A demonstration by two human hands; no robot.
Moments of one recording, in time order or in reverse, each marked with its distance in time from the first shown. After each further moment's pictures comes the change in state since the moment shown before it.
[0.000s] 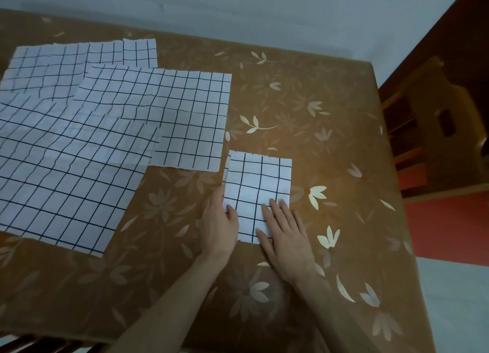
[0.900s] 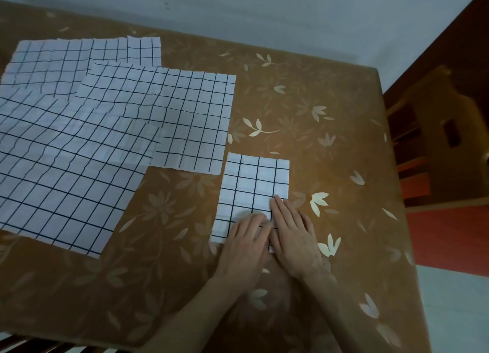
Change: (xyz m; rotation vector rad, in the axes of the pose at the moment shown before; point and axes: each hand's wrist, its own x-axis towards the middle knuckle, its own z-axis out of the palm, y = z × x) left_hand -0.044 -0.013 0.032 0.482 -0.164 0.741; right_hand 0.018 0.022 -0.010 -0.018 -0.040 -0.023
